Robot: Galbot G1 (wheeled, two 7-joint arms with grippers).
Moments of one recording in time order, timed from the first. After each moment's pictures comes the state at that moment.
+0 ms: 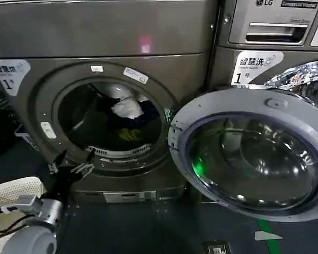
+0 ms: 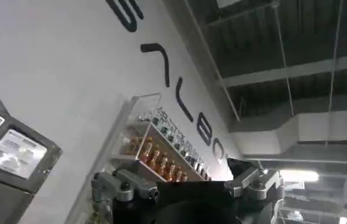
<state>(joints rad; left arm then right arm) 1.31 -1.35 -0.70 -2.22 -0.35 0.38 0.06 -1.81 1.09 2.27 2.09 0.74 -0.08 -0.04</state>
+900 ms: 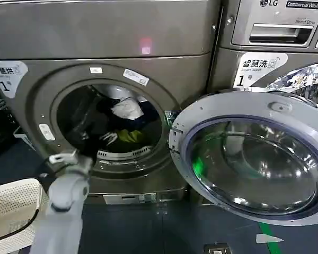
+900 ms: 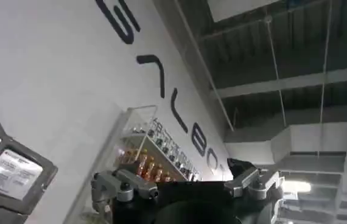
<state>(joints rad) 0.62 -1.36 -0.44 -1.47 -0.29 0.28 0.05 -1.84 1.10 2.30 2.14 0.79 -0.08 -0.04</state>
